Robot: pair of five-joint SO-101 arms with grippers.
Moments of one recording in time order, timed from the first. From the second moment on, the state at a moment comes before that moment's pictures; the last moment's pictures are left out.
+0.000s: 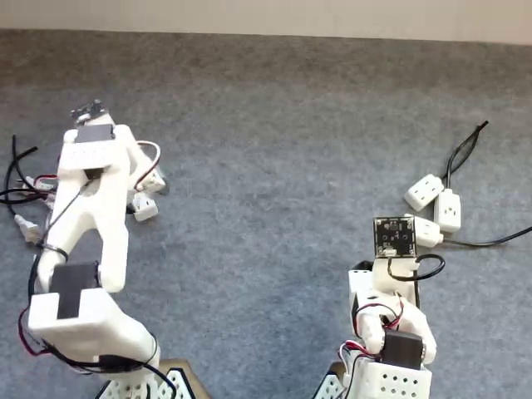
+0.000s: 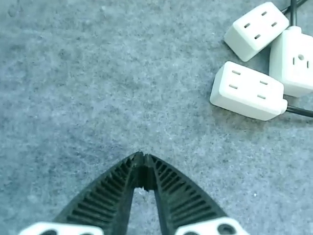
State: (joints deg) left arm -13.5 6.8 11.3 75.3 28.2; right arm 6.3 -104.4 95.0 64.7 13.8
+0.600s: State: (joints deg) left arm -14.0 23.6 -1.6 75.8 30.0; right arm 6.3 -104.4 95.0 64.7 13.8
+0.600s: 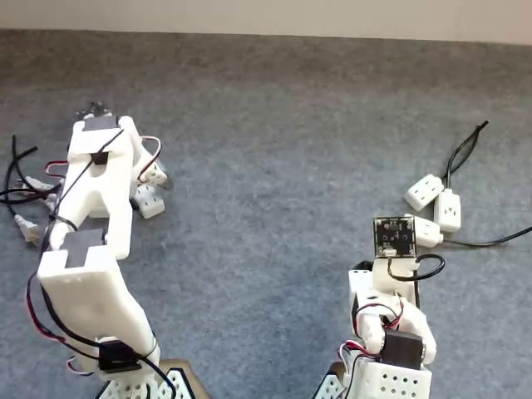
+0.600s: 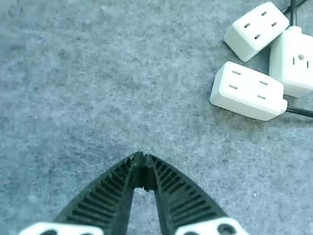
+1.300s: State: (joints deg) left arm -14.9 32.1 -19.4 86.6 24.4; right arm 6.3 -104.4 95.0 64.7 13.8
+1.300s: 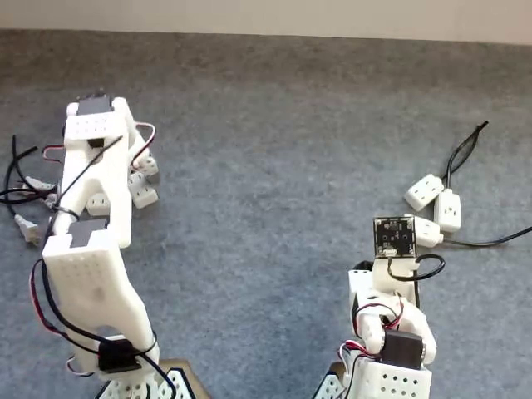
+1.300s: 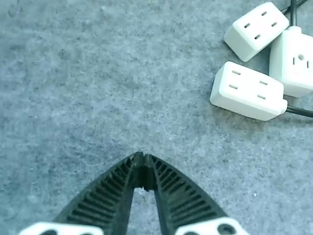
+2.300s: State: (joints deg) left arm 24.0 48.8 -31.0 96.7 -8.3; right arm 6.3 -104.4 95.0 64.7 13.8
